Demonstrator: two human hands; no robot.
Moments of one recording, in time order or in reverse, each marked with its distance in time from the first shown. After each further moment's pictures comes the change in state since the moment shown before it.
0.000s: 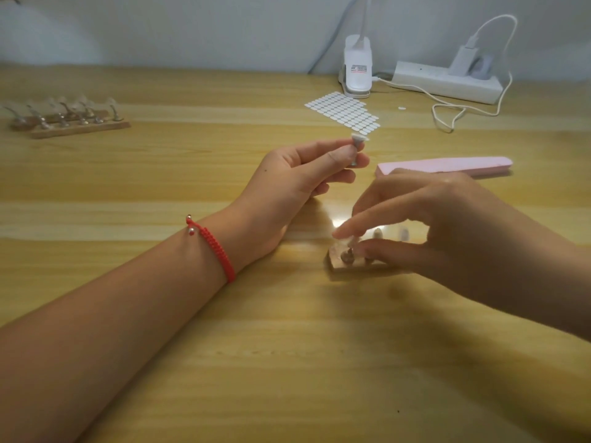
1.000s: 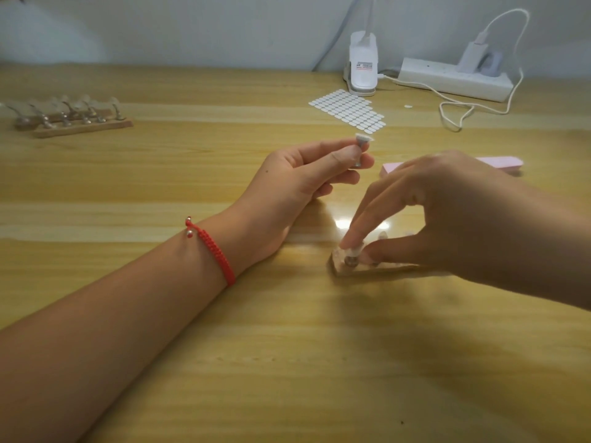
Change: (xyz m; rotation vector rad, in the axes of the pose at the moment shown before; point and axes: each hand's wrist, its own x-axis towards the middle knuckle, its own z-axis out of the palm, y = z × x) left_hand -0.001 0.003 0.000 -0.009 -0.002 -0.021; right_hand 0.018 -0.008 -0.017 0.005 -0.161 0.106
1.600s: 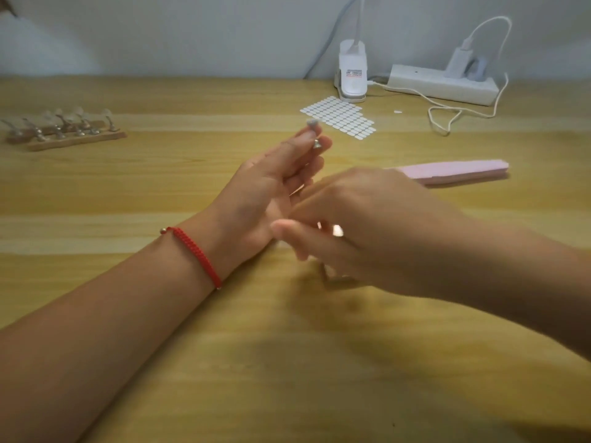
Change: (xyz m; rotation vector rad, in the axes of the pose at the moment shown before) left_hand 0.006 0.006 -0.007 -0.422 0.105 -0.139; right_hand 0.022 -0.026 0.023 -0.311 0.113 -0.117
